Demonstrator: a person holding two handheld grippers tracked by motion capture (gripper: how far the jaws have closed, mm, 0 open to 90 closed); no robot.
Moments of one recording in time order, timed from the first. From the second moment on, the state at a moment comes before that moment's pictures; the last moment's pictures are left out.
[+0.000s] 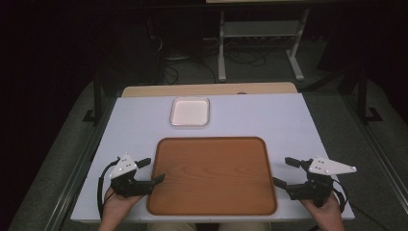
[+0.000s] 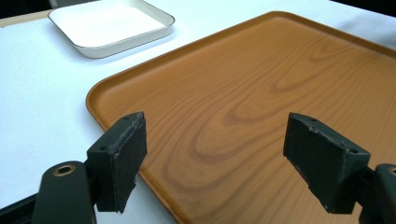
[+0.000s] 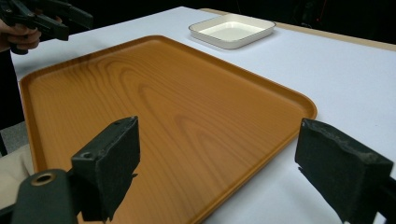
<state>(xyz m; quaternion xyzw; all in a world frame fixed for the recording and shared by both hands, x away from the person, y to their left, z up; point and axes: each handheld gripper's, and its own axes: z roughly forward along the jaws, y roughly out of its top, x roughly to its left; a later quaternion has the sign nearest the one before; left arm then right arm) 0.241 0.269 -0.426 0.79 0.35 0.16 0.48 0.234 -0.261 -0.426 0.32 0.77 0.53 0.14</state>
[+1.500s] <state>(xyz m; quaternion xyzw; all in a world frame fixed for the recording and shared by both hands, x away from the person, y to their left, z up) 0.273 0.252 -0.406 0.81 0.32 0.13 0.48 0.234 -0.264 -0.426 0.32 0.77 0.54 0.14</state>
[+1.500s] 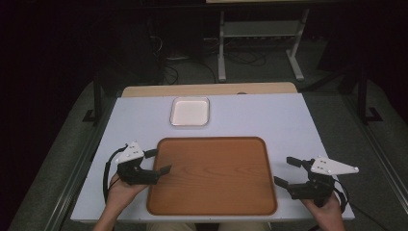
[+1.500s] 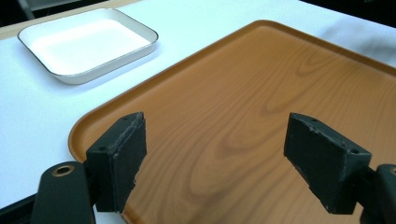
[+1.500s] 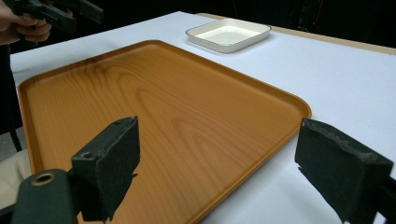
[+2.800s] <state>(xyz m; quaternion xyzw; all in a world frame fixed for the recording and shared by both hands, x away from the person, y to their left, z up) 0.347 0.223 -0.385 0.83 0.30 0.11 0.45 0.237 -0.264 -0.428 0.33 0.77 0.53 0.14</state>
